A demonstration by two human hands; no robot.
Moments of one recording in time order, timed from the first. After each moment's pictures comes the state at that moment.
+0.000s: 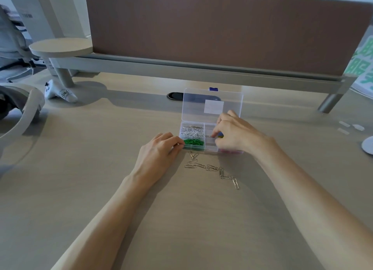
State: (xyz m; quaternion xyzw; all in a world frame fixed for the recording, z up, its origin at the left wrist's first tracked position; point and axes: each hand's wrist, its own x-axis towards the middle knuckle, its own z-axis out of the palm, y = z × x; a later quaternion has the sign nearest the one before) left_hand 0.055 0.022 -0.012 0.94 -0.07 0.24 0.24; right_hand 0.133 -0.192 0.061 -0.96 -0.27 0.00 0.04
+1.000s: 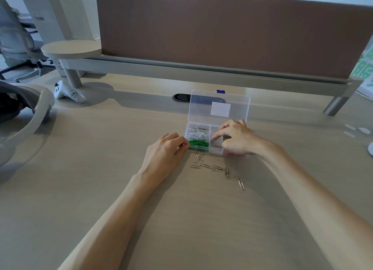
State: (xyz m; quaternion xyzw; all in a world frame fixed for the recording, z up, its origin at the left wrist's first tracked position) left_hand 0.057 0.023 -0.014 0.94 -0.07 0.23 0.24; right_hand 0.123 -0.187 0.059 -0.96 -0.21 0.11 0.14
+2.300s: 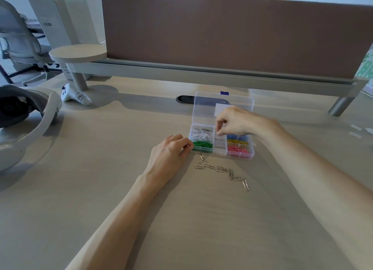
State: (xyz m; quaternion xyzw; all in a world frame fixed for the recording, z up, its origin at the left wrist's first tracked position) left_hand 0.055 0.021 -0.010 0.94 -0.06 0.22 0.25; right_hand 0.169 -0.175 0.081 -0.95 -0.28 0.08 0.08
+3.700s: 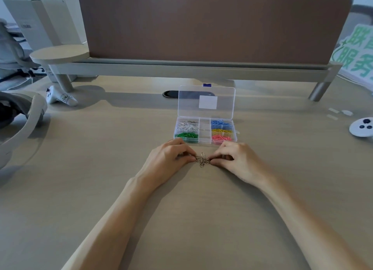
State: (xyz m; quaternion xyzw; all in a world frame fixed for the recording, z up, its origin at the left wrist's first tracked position) left_hand 0.026 -0.002 -0.004 0.93 -0.15 0.13 0.30; right_hand 0.052 -0.233 0.010 -0.90 -0.28 -0.02 0.33
